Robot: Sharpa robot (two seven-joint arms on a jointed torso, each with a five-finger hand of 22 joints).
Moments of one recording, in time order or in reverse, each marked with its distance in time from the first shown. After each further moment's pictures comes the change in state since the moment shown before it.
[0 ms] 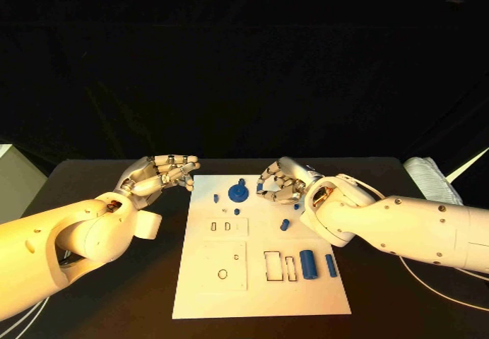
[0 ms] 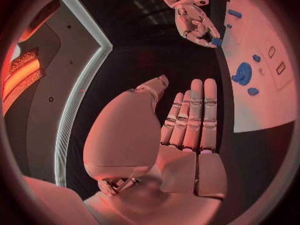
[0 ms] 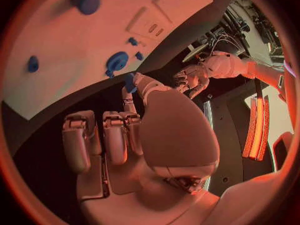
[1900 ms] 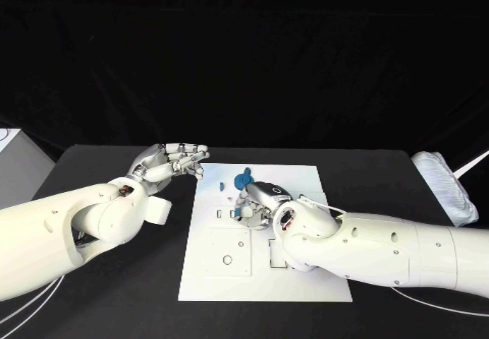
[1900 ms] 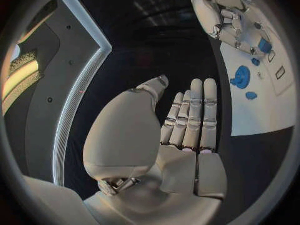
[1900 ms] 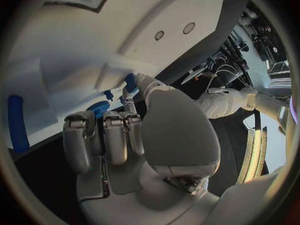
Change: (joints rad) left arm -0.001 0.017 -0.006 -0.017 -0.010 0.002 -0.020; left_hand 0.000 0.000 0.003 -0.003 0.000 0.000 0.000 0.000 0.000 0.000 0.000 0.000 0.000 0.000 0.000 0.000 0.000 0.000 -0.004 -0.004 0.004 0.001; right arm -0.119 0.181 -0.024 -0.028 -0.270 0.046 -0.212; right_hand -0.024 -0.013 0.003 -0.004 0.018 -0.005 -0.006 0.010 0.014 0.000 0.000 0.000 0.000 0.000 0.000 0.000 0.000 0.000 0.000 0.000 -0.001 0.000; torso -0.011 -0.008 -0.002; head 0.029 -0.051
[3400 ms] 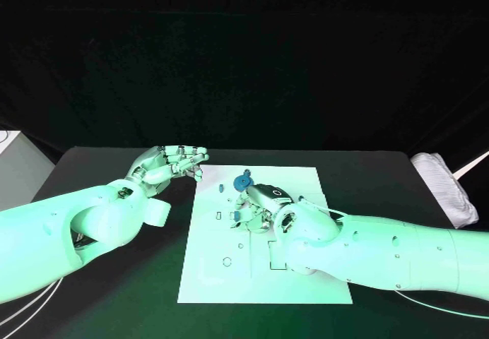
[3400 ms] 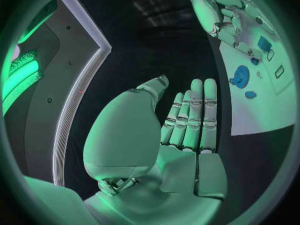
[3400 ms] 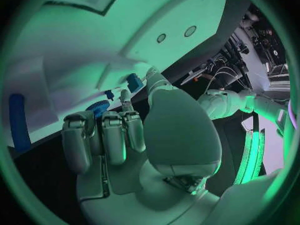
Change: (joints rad) left arm 0.000 -0.001 0.000 -0.003 -0.003 0.002 -0.004; left_hand 0.000 0.000 0.001 -0.001 0.000 0.000 0.000 0.000 0.000 0.000 0.000 0.000 0.000 0.000 0.000 0.004 -0.001 0.000 -0.002 0.002 0.005 0.001; right arm -0.003 -0.009 -0.002 0.005 -0.021 -0.011 0.003; right_hand -0.054 -0.054 -0.281 0.061 -0.156 -0.116 0.045 -0.048 -0.024 0.000 0.026 -0.063 0.001 0.002 0.024 0.000 0.000 0.000 0.002 0.017 0.000 -0.001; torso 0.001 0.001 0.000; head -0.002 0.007
